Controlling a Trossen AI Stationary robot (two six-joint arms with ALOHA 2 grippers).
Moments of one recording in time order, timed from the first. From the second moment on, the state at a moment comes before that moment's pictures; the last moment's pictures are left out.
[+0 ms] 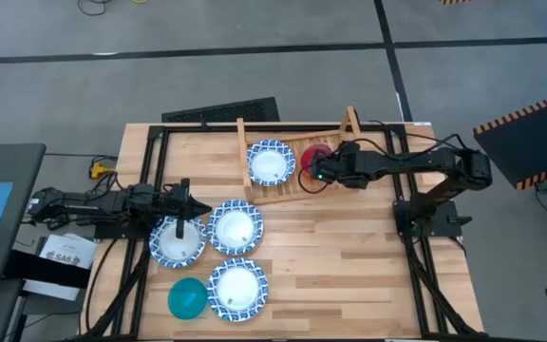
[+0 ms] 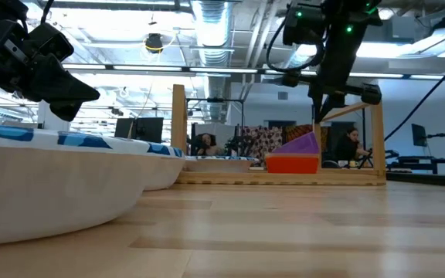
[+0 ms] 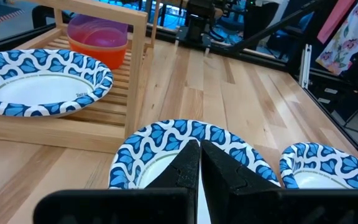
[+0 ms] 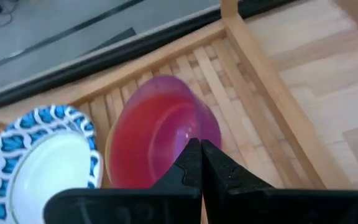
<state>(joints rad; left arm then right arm) -0.01 0.16 0.02 0.00 -0.06 -0.25 -0.20 1.49 1.02 -0.77 0.74 1.57</state>
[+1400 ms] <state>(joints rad) -0.01 0.16 0.02 0.00 -0.06 -0.25 -0.22 1.49 0.83 -0.27 0.48 0.90</state>
